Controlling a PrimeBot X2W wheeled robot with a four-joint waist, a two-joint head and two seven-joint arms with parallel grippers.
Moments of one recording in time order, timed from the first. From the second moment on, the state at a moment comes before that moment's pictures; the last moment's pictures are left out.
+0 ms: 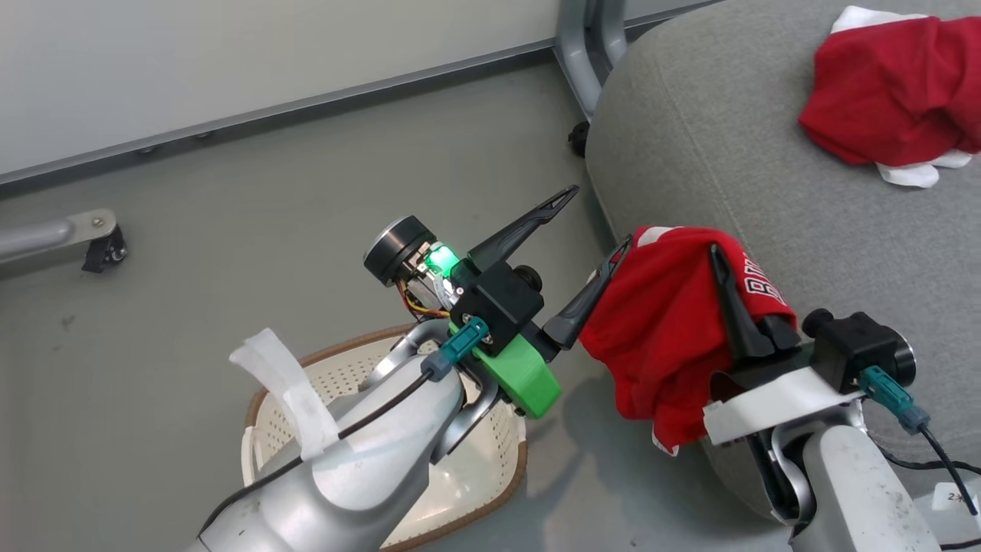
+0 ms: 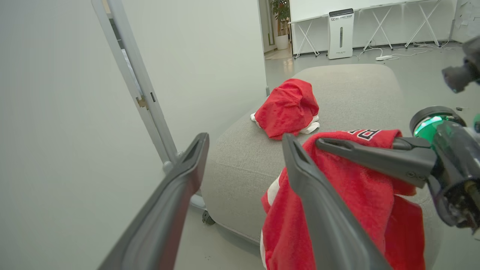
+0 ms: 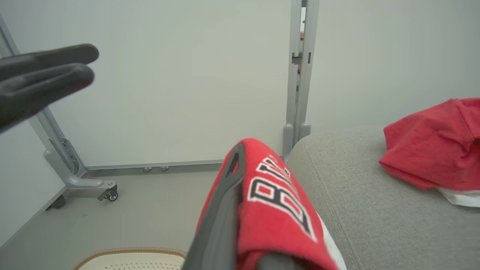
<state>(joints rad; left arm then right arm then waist) -0.71 0.10 -0.89 0.36 -0.33 -0.04 -0.25 -0.23 -0.05 0.11 0.12 0.17 0.13 -0.26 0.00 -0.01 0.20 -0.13</state>
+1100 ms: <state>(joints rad) -0.74 0.15 -0.90 0.34 -0.33 -0.03 -0.23 -0.45 -0.11 -0.12 0.02 0.14 0.13 -0.26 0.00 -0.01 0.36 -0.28</state>
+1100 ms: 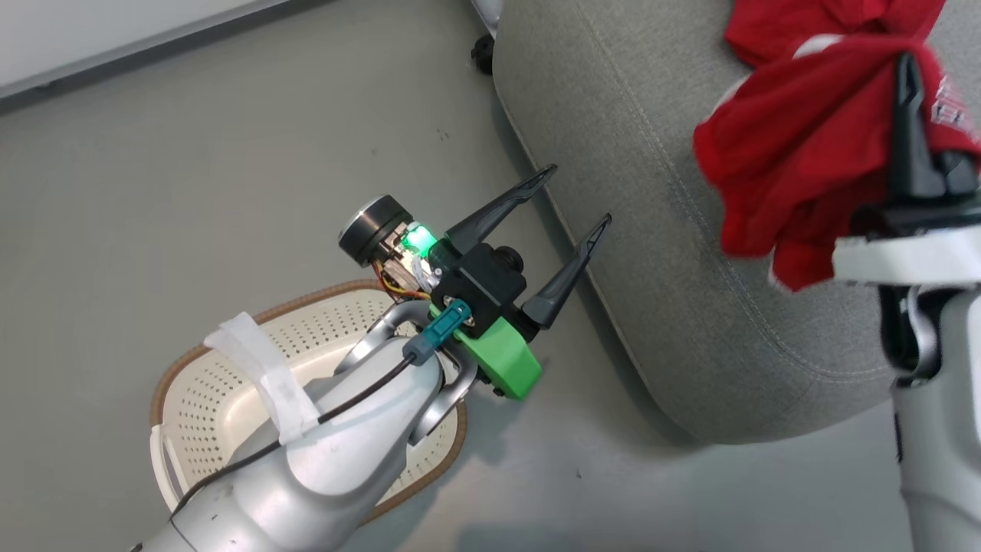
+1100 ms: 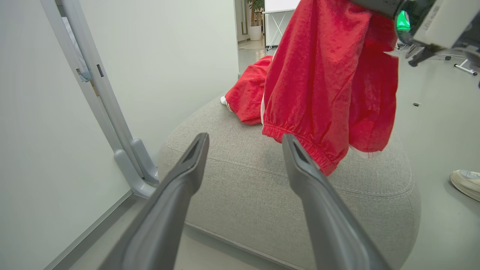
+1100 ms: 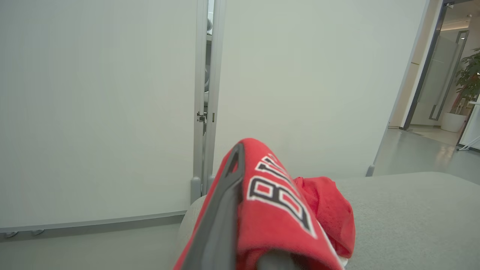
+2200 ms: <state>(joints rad) -0.87 0.22 -0.92 0.29 -0.29 -0.02 -0.19 -1.15 -0.37 -0.36 0.51 -0.01 0.13 -0.26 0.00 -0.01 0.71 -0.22</state>
